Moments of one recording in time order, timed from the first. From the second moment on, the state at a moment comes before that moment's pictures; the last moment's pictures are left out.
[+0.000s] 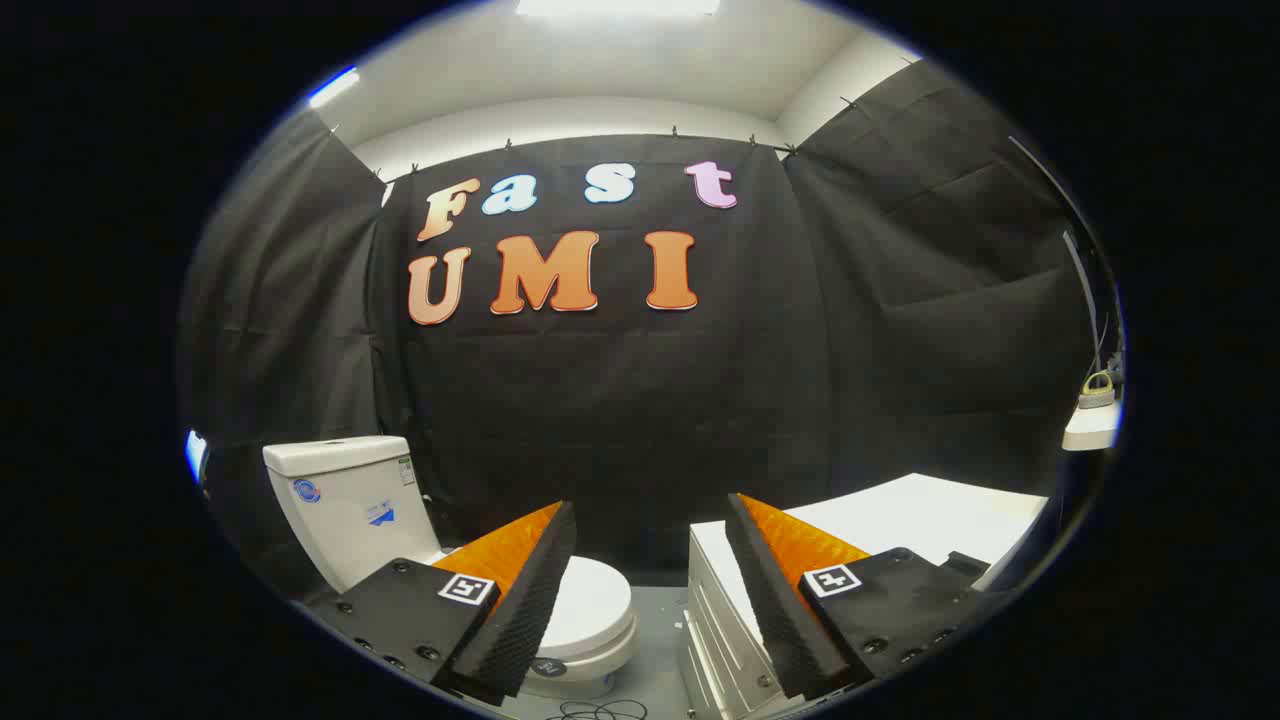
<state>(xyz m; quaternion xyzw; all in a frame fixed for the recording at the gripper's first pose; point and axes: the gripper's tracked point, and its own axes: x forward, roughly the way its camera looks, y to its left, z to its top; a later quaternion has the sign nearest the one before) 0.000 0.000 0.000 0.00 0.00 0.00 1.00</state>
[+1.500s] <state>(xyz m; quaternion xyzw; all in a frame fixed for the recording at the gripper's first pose) -0.003 0.002 0.002 0.00 0.00 0.00 1.00</state>
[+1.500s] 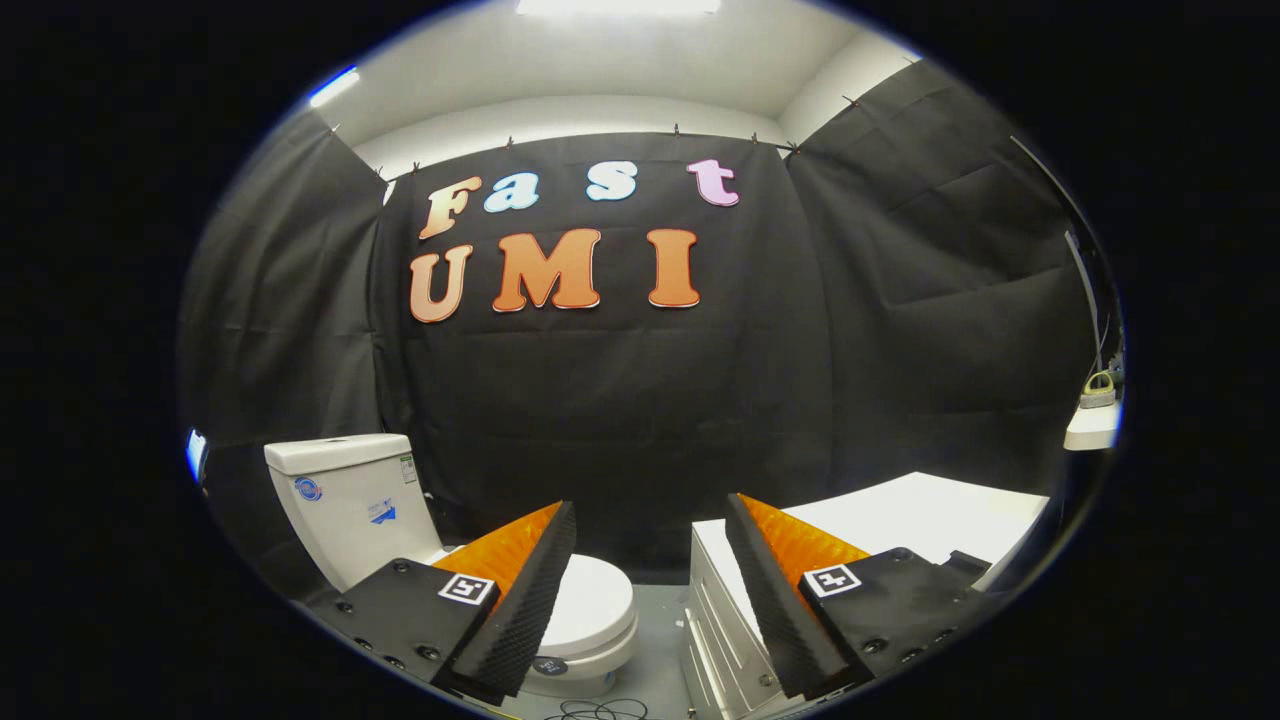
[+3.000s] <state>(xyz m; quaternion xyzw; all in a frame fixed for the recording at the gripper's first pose) 0.003 0.059 0.030 -0.03 -0.02 0.04 1.00</state>
